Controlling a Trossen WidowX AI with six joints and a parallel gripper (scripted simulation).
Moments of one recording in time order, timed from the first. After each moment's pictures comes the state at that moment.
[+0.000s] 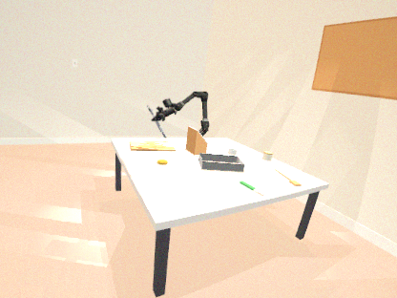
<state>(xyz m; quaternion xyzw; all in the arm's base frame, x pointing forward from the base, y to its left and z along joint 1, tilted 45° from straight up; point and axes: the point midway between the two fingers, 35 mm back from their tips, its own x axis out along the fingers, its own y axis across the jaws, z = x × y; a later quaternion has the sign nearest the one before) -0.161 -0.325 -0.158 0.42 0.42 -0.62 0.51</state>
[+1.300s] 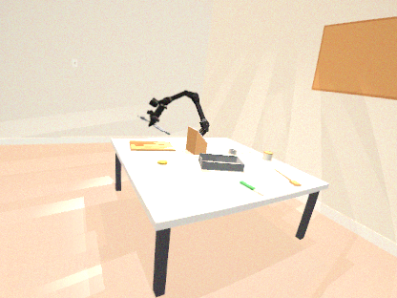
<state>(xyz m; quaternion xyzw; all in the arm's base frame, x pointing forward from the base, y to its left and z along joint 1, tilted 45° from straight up) -0.166 -0.322 -0.207 0.58 0.52 -0.50 0.39</state>
